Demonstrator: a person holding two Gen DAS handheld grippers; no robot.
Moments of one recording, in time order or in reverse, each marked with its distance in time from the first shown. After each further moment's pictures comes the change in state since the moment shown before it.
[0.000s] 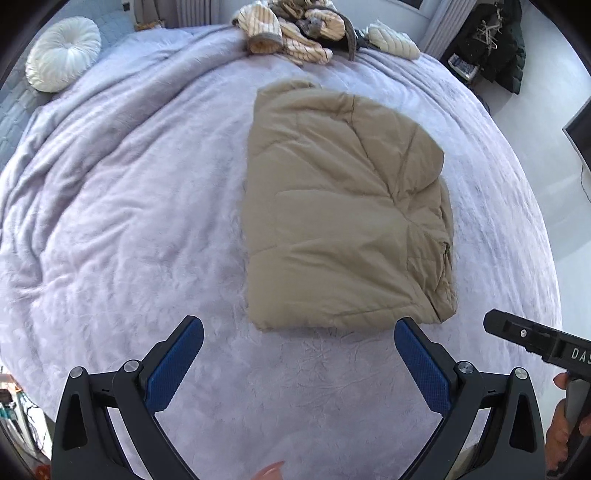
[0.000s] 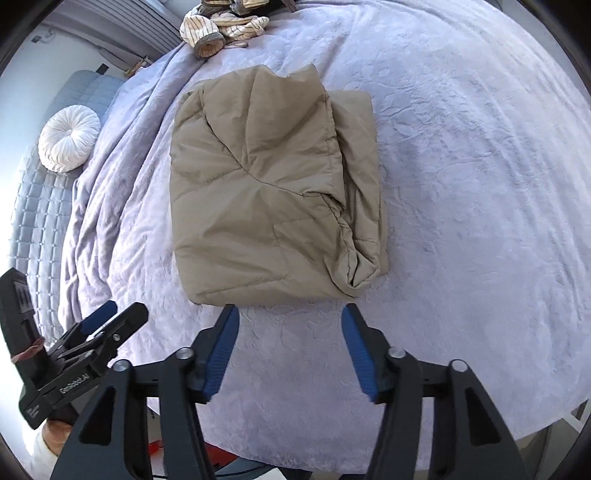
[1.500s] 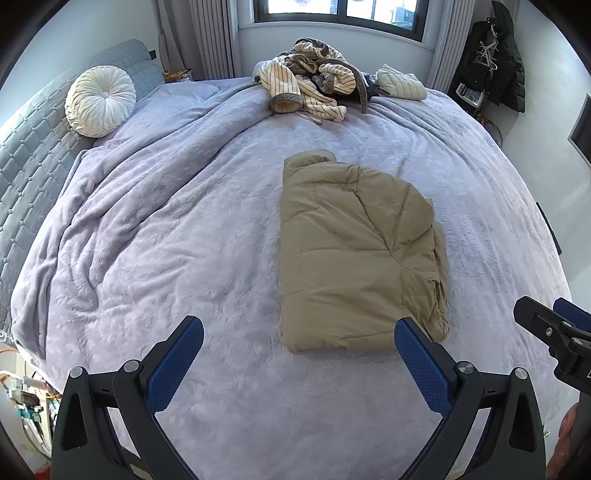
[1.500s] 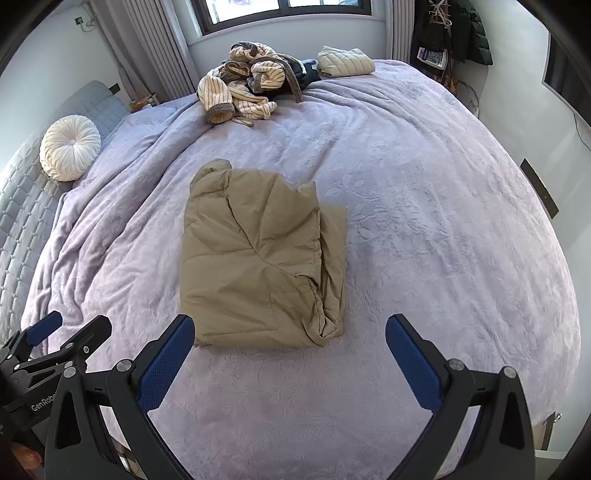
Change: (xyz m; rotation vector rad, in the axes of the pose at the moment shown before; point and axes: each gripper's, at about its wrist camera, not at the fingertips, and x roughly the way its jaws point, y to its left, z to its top) left arm -0.095 -0.014 0.000 0.017 -0.163 0.128; right arm -0.098 0.060 -0.019 -0.128 -0.315 -0.212
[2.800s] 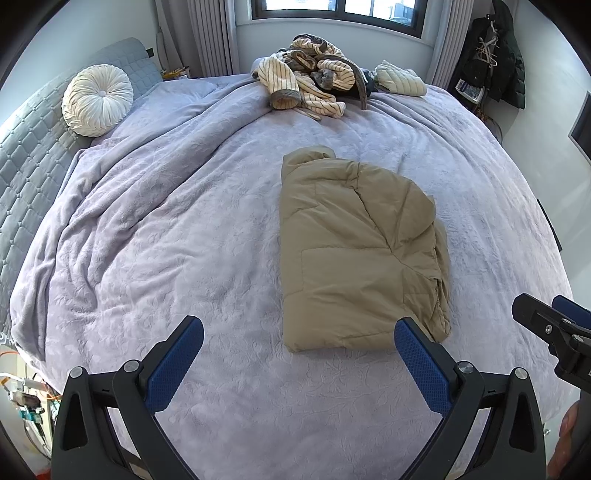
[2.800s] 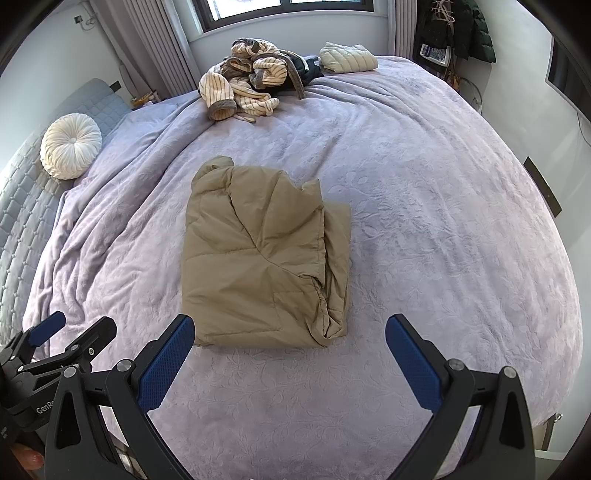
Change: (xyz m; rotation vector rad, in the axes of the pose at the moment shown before) left arm 0.006 -0.001 0.003 0.006 0.010 -0.004; right arm -0.001 0.001 -0.002 0.002 0.006 0.001
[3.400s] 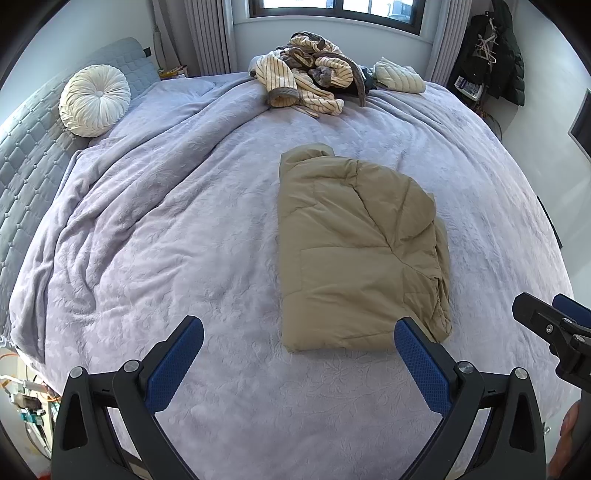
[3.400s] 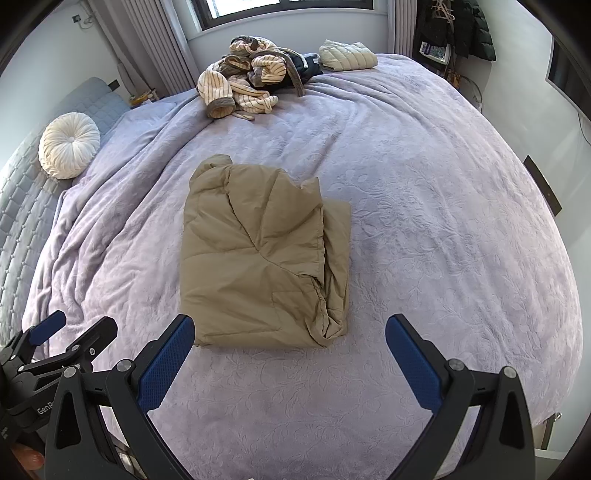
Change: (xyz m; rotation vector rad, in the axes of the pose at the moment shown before) left arm 0.008 0.003 0.005 0.013 0.008 -0.009; right arm 0.003 0.000 -0.001 -0.001 0.005 0.000
